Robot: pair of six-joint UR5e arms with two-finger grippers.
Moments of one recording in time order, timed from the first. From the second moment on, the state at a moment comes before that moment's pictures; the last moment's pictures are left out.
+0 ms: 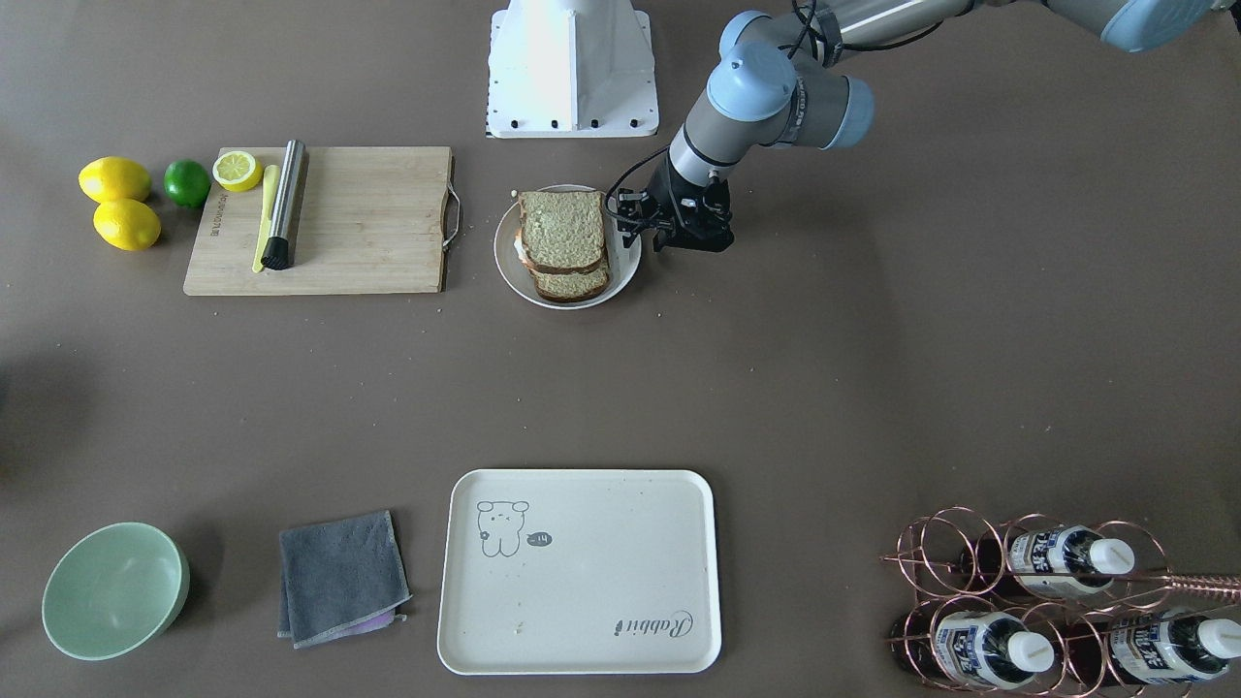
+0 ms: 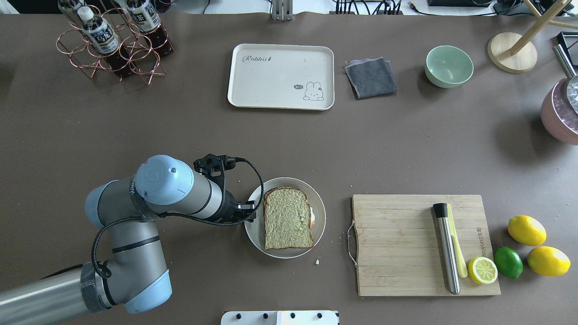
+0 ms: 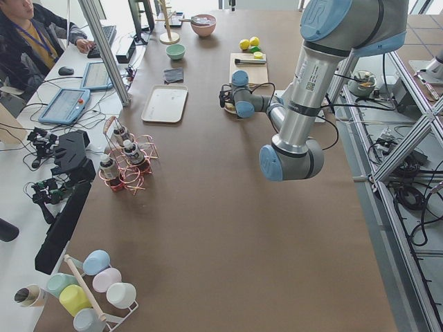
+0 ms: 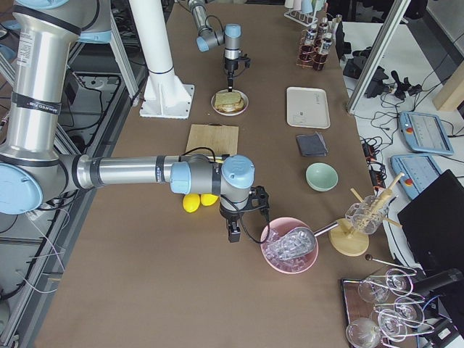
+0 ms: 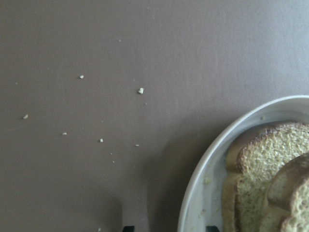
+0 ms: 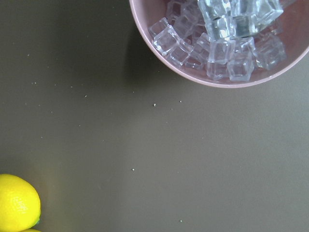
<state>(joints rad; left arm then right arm) -0.41 -2.05 -1.69 -2.05 -1.93 -1.42 1.48 -1.80 1.86 -1.63 2.32 -0.16</state>
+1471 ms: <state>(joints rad) -0.52 -2.05 -1.72 -2.06 -2.02 -1.41 1.47 -1.80 1.85 -1.63 2.32 -0.16</state>
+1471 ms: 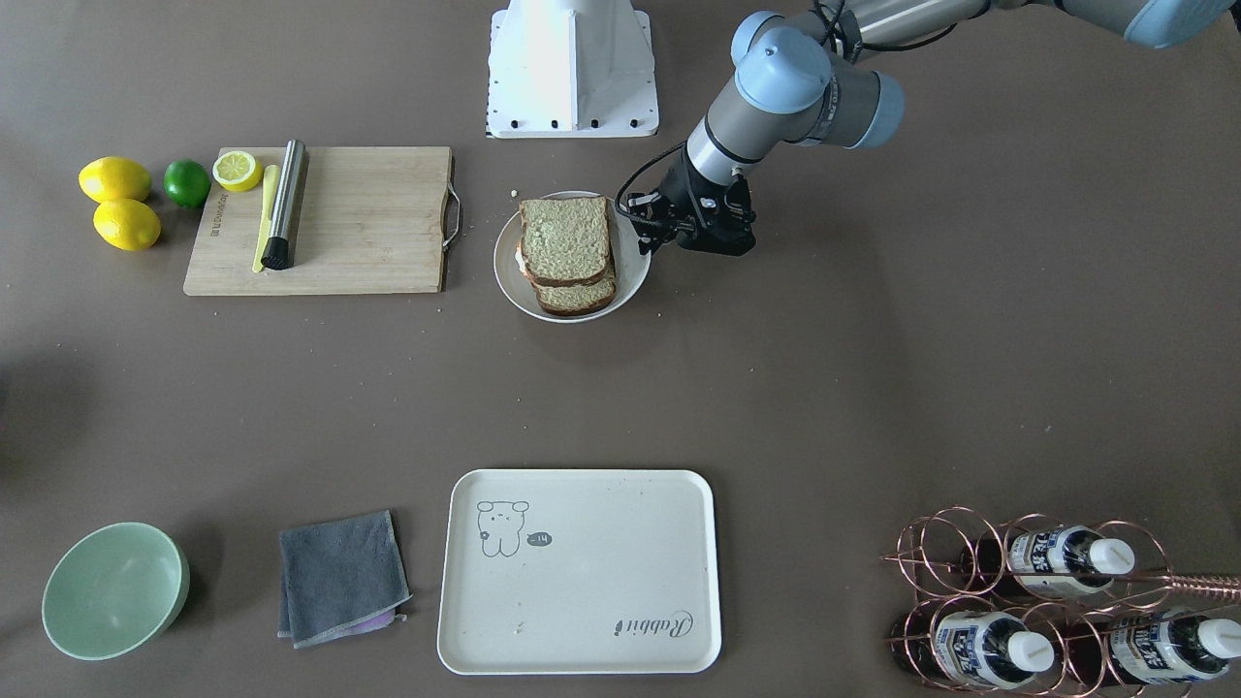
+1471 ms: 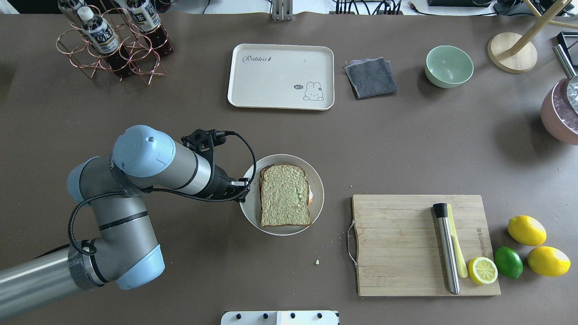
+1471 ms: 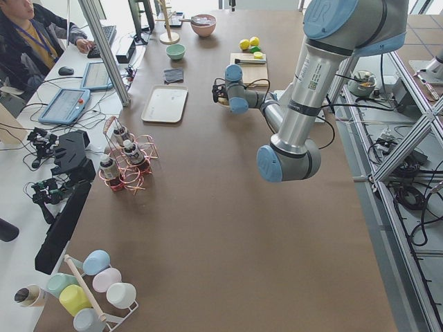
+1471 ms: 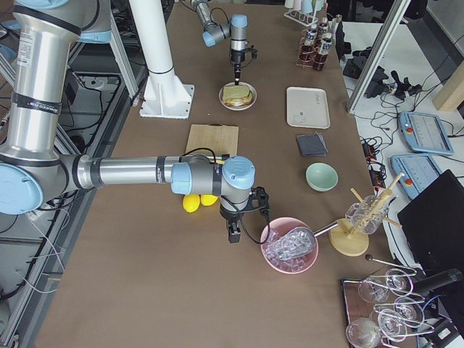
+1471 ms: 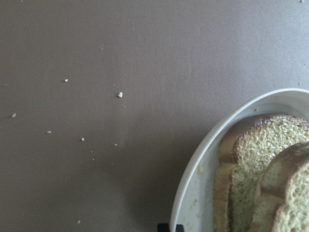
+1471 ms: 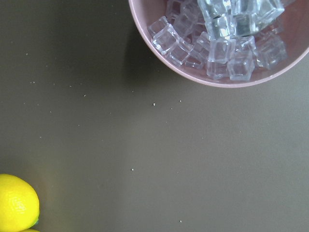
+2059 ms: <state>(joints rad) -0.71 -2.22 -1.49 -2.06 -2.11 -1.27 1.48 -1.79 1.86 -1.63 2.32 -0.16</state>
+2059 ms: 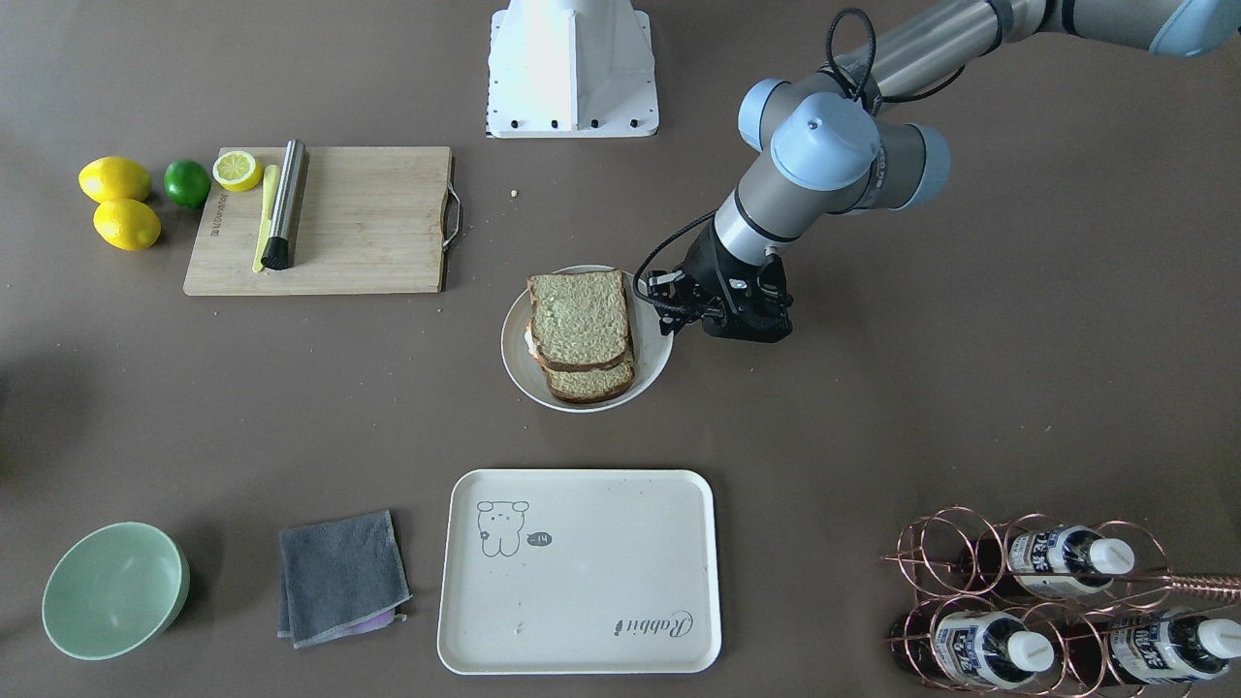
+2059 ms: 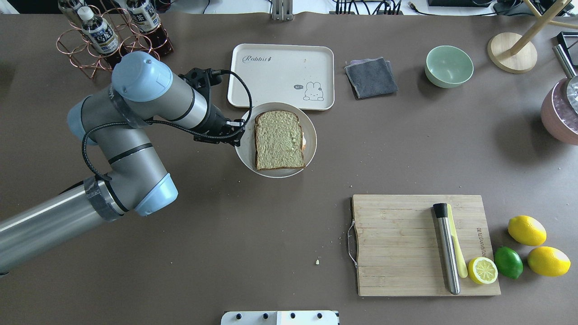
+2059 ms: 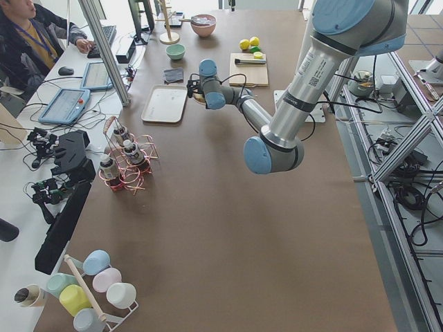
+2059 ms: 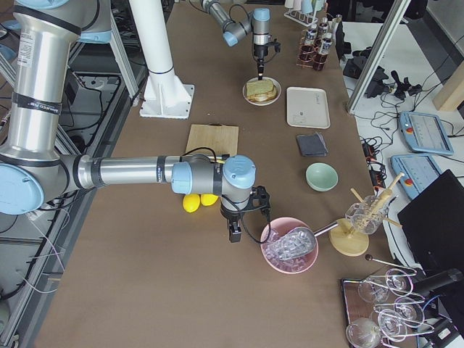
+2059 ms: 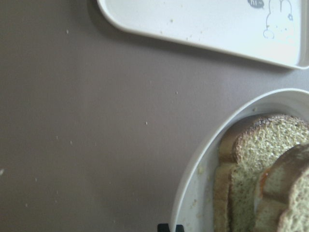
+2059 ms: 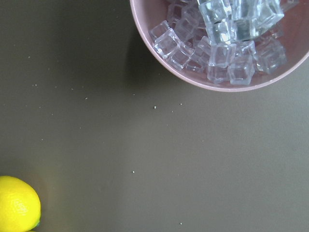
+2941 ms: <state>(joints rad) -0.82 -2.48 -1.02 -2.21 -2.16 -1.20 1.49 -1.79 1.87 -1.63 2.35 -0.16</state>
